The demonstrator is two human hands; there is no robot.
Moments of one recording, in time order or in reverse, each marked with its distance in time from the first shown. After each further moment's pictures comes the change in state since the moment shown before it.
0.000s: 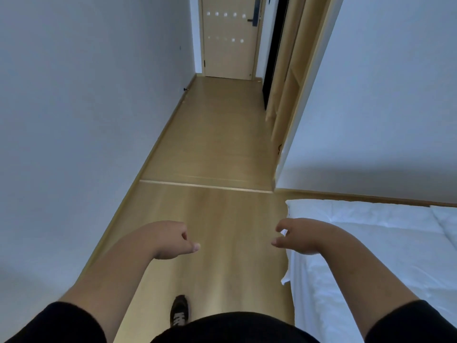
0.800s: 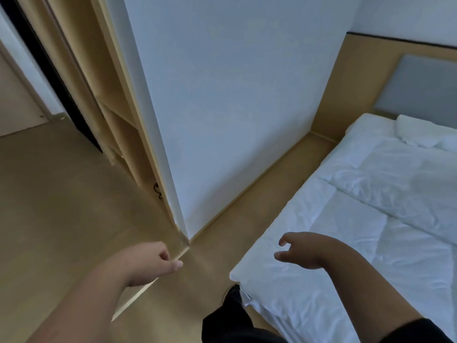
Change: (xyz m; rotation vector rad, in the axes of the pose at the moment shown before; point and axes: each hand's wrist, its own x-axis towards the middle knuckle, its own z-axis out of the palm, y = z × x) left_hand 0.486 0.257 -0.315 0.434 -0.127 0.545; right_hand 0.227 0.185 -0.202 0.585 0.160 0.669
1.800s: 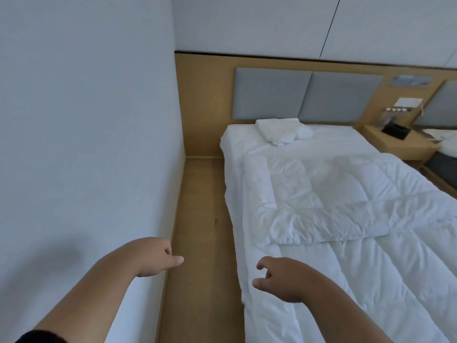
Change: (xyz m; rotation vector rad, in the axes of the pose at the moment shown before) left_hand 0.532 0.421 -0.357 0.539 -0.150 0.683; right_hand 0.305 0.107 -0.319 0.573 0.203 0.539
